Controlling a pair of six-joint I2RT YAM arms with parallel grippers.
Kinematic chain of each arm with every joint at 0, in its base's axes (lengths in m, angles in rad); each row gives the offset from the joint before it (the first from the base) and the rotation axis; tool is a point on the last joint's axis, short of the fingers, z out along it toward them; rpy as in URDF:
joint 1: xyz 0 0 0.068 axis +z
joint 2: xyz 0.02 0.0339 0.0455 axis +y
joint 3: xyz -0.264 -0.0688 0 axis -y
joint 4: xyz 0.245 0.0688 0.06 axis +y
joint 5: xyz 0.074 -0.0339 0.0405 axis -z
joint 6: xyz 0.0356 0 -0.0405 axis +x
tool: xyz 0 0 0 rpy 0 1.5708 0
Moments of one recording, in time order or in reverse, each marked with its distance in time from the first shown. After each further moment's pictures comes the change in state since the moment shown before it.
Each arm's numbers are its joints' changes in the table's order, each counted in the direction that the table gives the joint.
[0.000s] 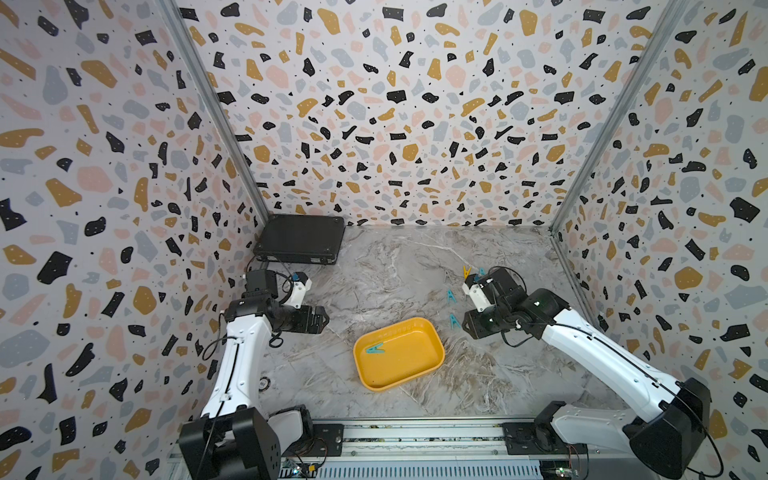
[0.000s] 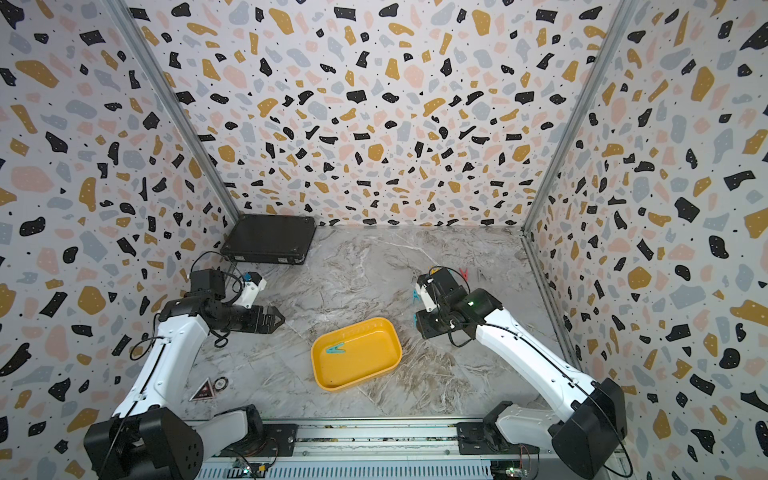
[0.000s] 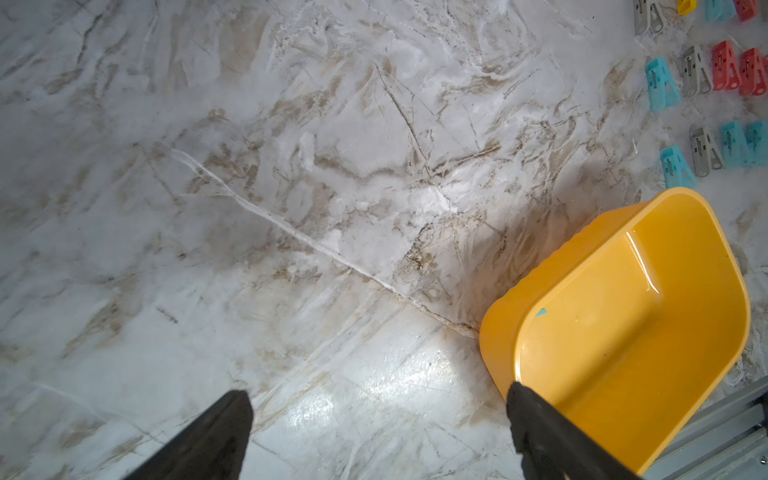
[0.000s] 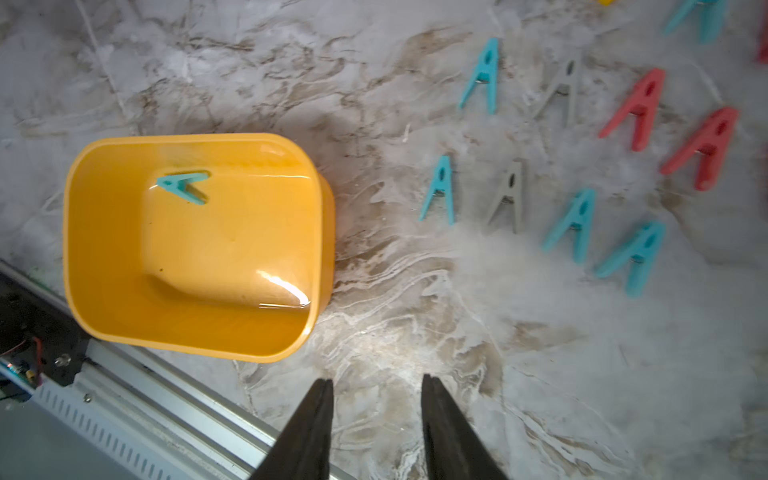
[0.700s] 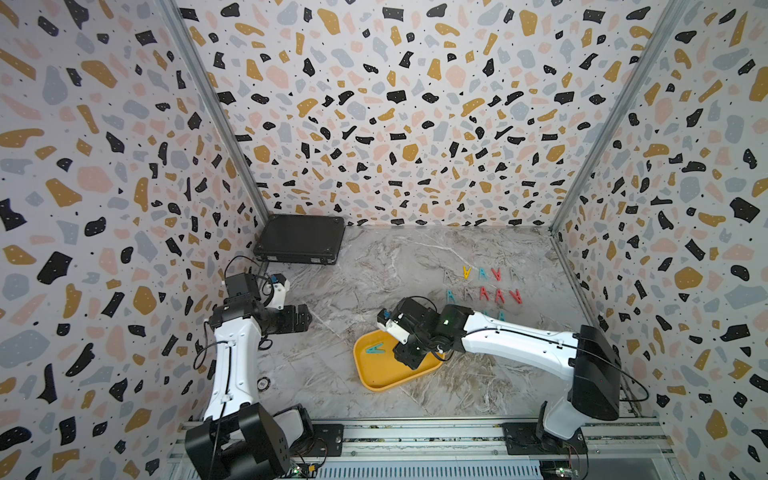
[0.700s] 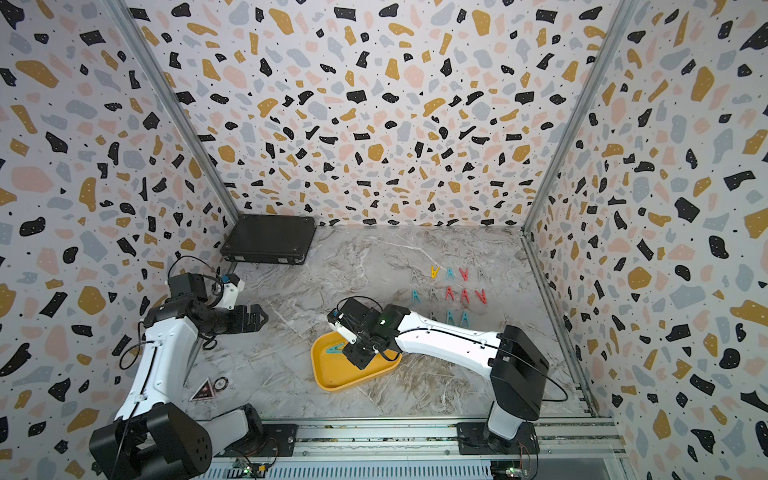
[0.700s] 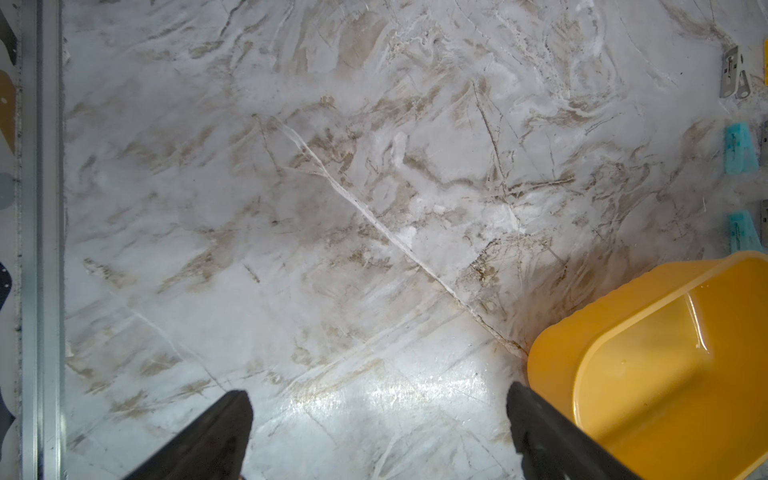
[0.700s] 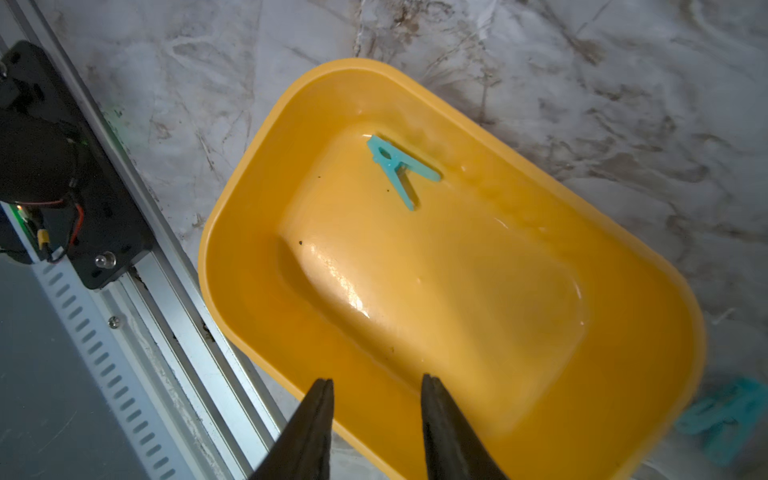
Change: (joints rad) left arm 0.147 -0.003 0.000 -0.008 -0.032 -0.020; right arm 0.420 0.452 0.221 -0.185 0.005 -0.161
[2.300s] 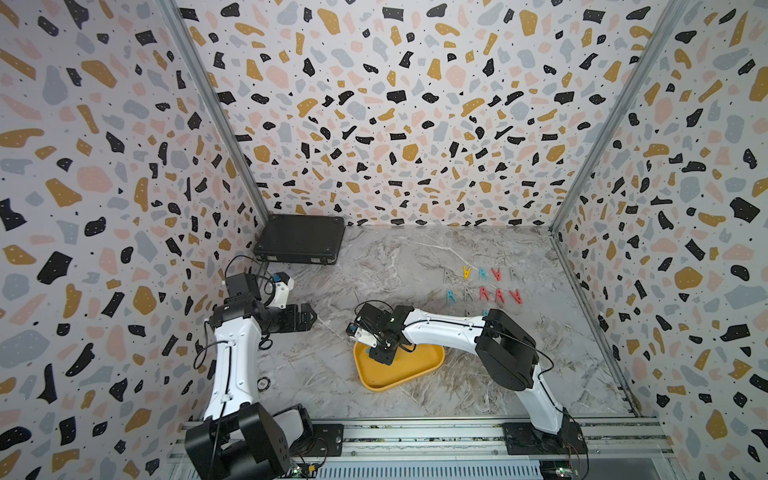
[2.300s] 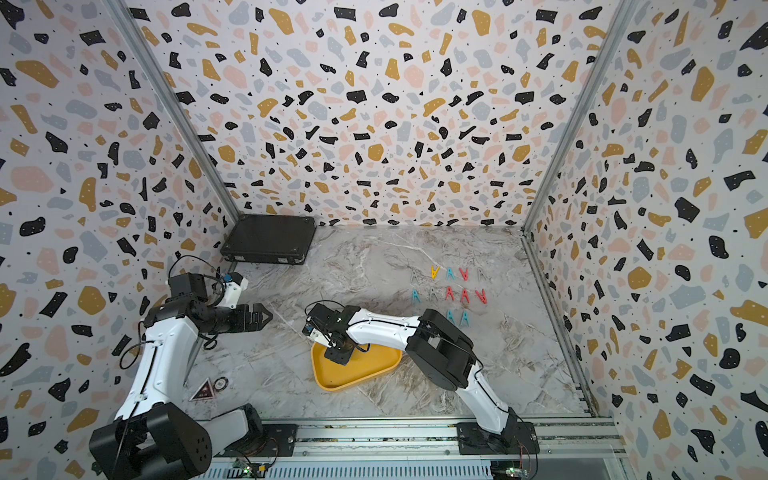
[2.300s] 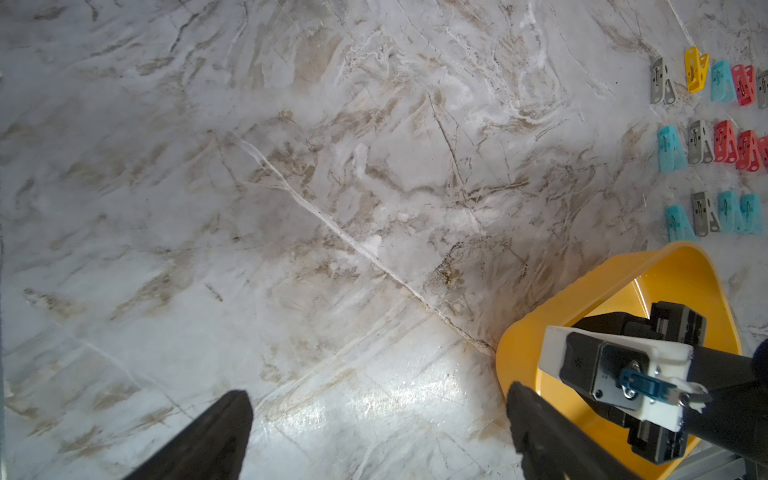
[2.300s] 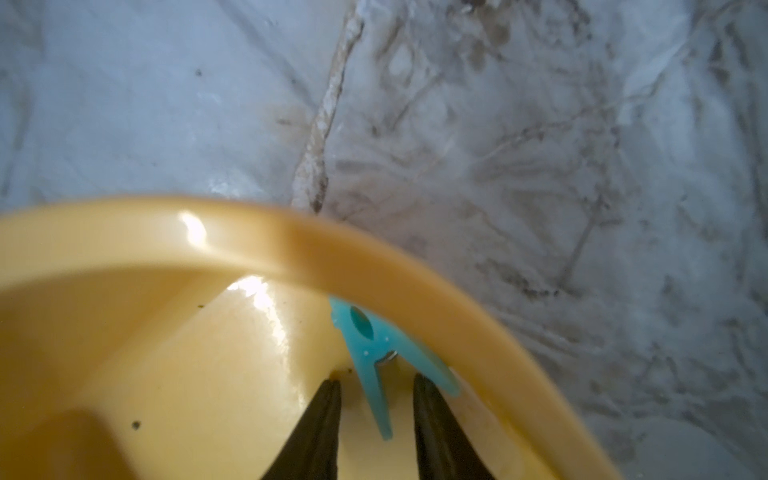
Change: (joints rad) left arm 0.000 0.001 0.000 0.002 0.085 0.018; right arm 0.004 0.471 0.319 -0.005 0.091 -0.293
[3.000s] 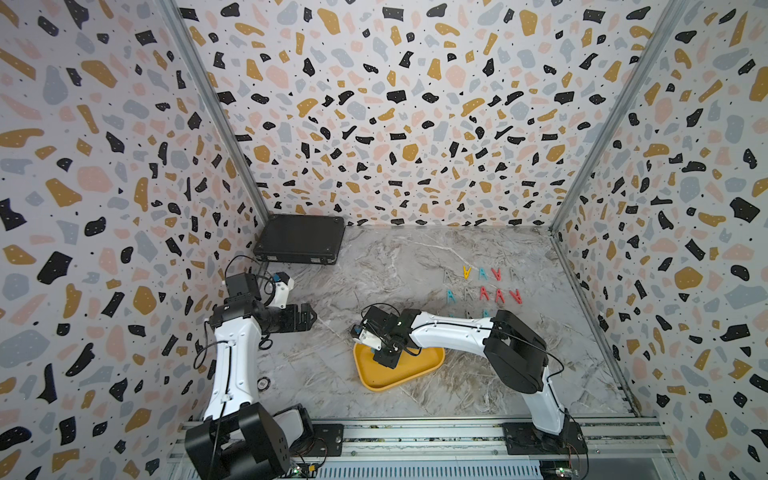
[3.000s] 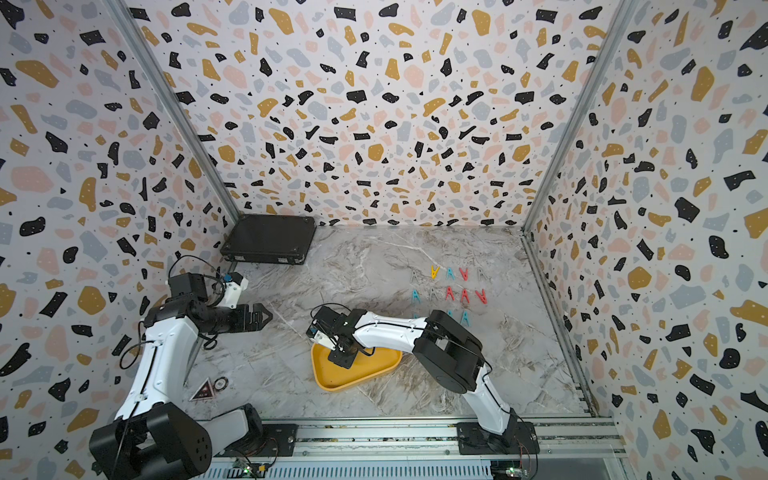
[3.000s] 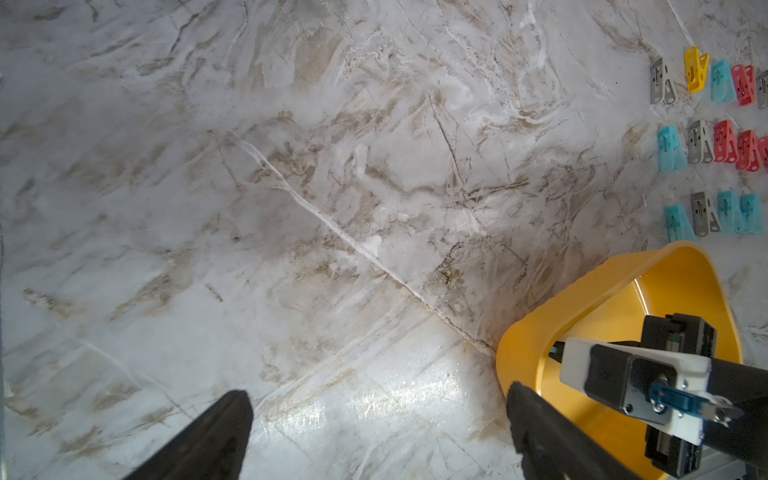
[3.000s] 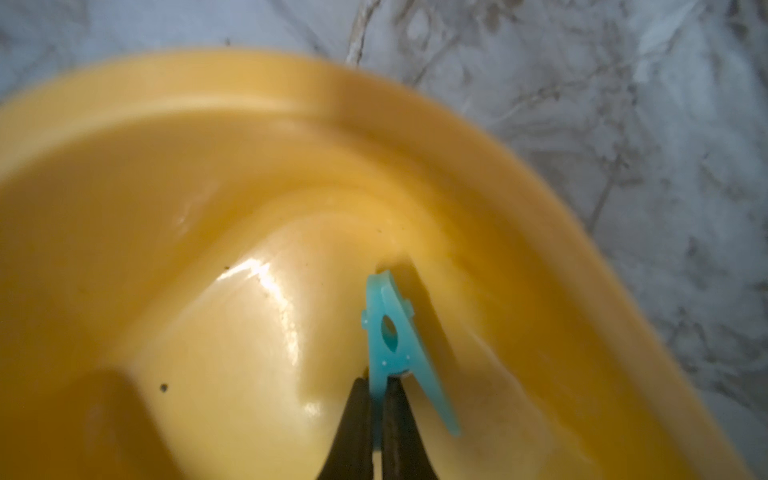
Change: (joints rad) left arm 0.000 0.000 0.000 0.000 0.000 0.000; right arm 0.000 -0.098 -0.137 -0.068 -0.035 0.035
